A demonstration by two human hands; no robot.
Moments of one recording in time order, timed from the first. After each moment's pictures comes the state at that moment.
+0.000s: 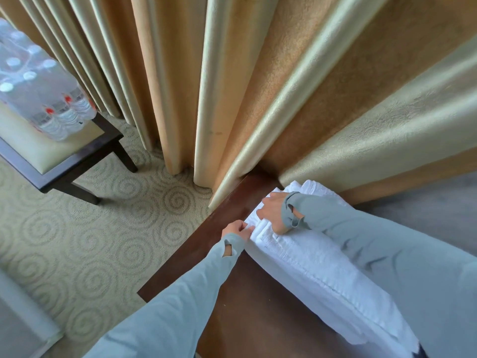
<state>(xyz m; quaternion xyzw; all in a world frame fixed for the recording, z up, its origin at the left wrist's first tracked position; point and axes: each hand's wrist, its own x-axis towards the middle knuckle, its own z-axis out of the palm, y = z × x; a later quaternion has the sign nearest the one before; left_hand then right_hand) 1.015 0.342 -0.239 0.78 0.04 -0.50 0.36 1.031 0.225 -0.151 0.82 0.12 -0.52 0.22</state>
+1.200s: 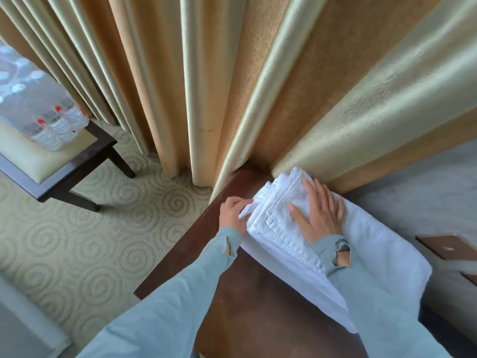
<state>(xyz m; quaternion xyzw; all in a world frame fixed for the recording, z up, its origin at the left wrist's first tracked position) 1.010 0.335 -0.229 0.82 -0.14 -0.32 0.45 0.909 0.190 -0.153 0.93 -0.35 -0.02 -0.09</state>
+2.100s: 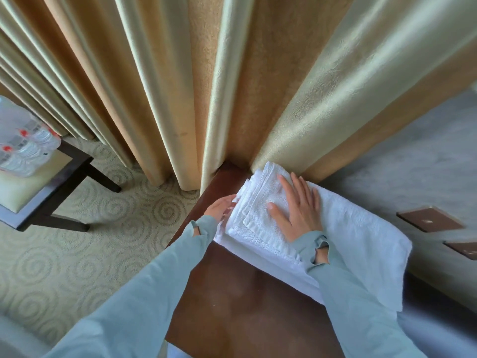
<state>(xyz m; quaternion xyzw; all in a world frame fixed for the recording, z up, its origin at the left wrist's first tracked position) 1.029 0.313 -0.209 0.67 0.08 -0.52 0.52 0.900 0.191 -0.149 0.94 -0.33 0.00 -0.13</state>
